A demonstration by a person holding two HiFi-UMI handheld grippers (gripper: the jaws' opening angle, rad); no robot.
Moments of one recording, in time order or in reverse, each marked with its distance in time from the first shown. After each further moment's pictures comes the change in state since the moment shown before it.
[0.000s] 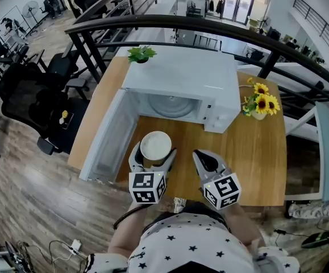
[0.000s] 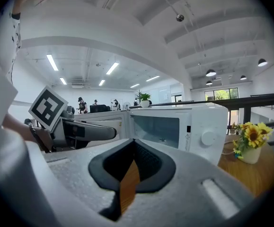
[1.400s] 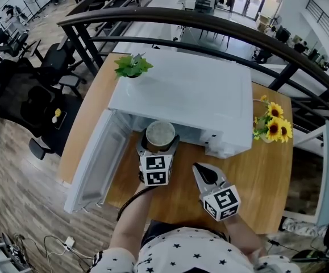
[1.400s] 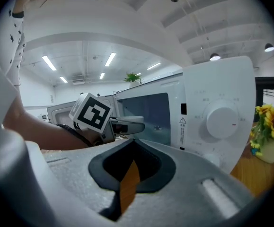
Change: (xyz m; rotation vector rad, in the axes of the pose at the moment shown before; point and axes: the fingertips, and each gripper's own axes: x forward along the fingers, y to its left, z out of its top) left arm 0.197 0.055 -0.018 0.059 0.085 0.132; right arm 0.080 -0.080 -0.037 0.057 0.135 0.082
